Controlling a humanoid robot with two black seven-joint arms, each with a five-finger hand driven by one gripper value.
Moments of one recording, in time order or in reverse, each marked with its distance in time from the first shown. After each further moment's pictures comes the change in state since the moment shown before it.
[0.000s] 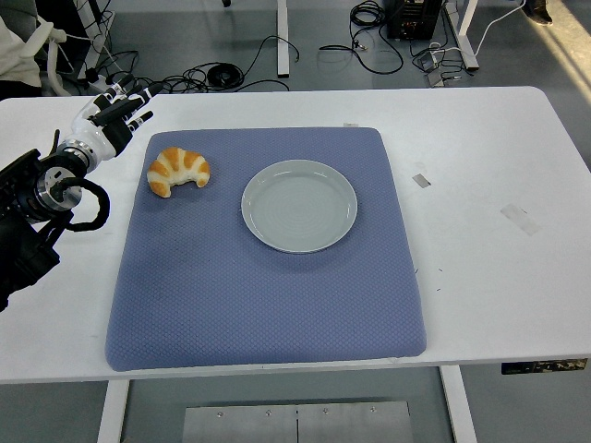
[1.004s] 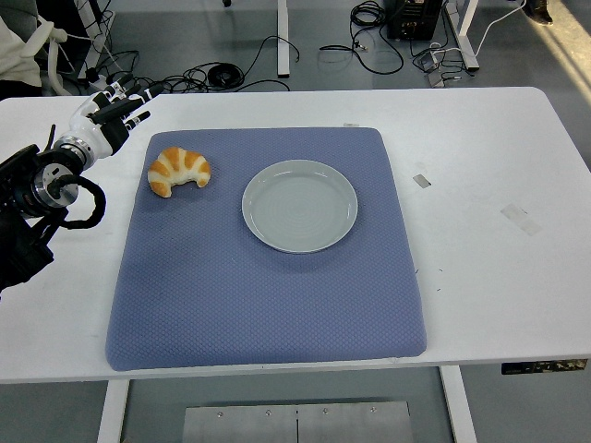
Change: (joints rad) left arm -0.027 0.022 0.071 -0.003 0.003 0.012 0.006; right arm 0.000 0.000 0.000 0.000 0.000 0.000 0.000
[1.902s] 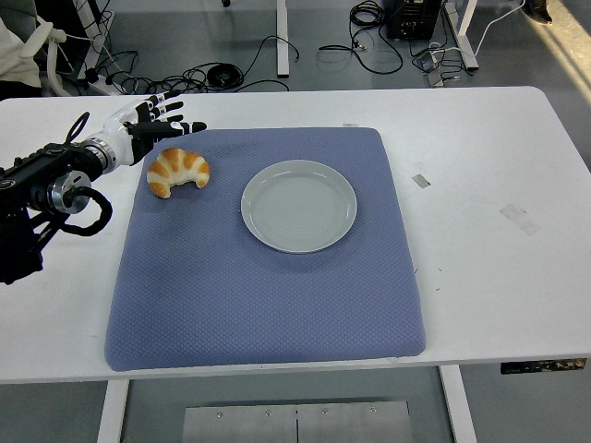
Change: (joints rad) left arm -0.058 0.066 0.266 -0.128 0.241 -0.006 0.078; right arm -0.001 0.000 0.000 0.000 0.000 0.000 0.000
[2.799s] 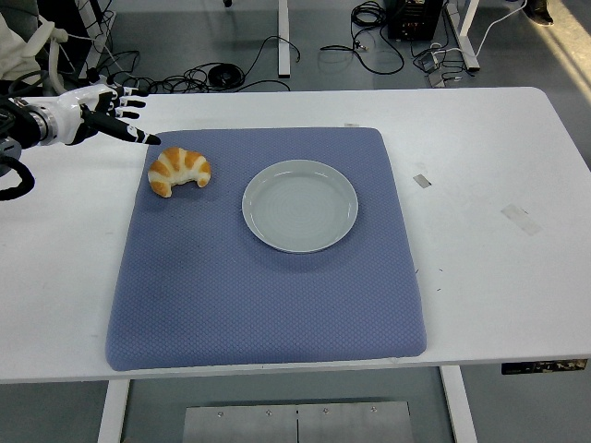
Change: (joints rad) left arm -0.165 0.140 0.346 -0.008 0.092 -0.194 0.036; right arm -0.001 0.000 0.000 0.000 0.000 0.000 0.000
